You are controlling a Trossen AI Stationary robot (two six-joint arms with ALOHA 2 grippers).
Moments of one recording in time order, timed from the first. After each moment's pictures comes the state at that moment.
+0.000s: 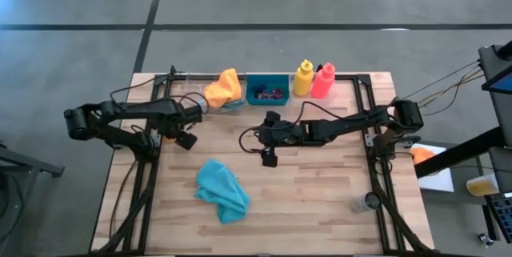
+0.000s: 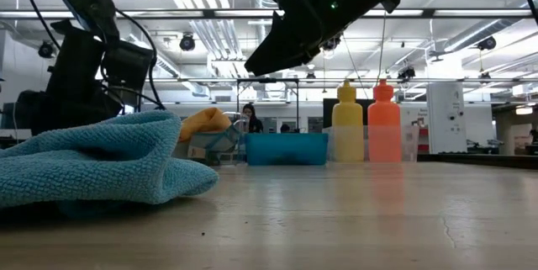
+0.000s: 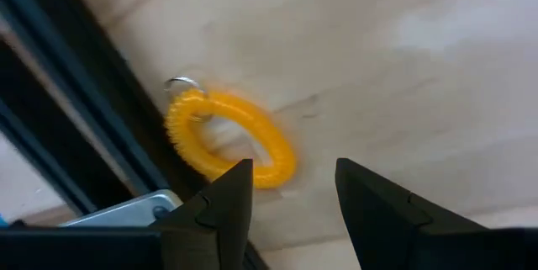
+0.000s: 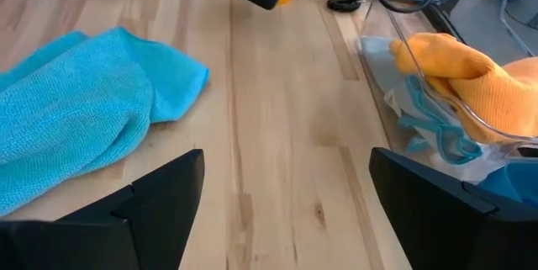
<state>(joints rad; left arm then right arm) 0.47 1.30 0.57 -1.06 -0.11 -0.63 0.04 1.71 1.08 0.06 0.20 -0.03</state>
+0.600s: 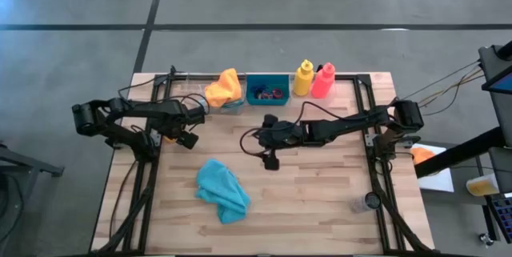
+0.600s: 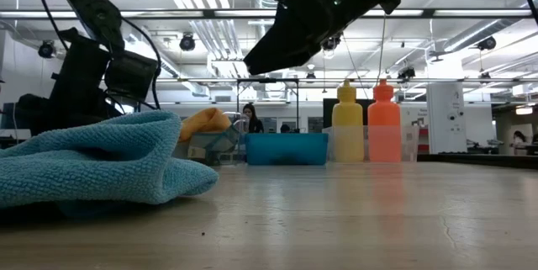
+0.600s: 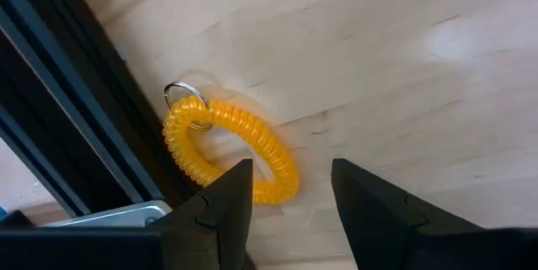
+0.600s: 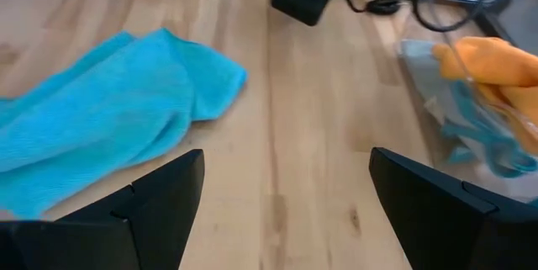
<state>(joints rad) 0.47 1.40 0.55 -1.01 -0.12 -0.68 0.04 1.71 1.08 0.06 0.09 -0.03</state>
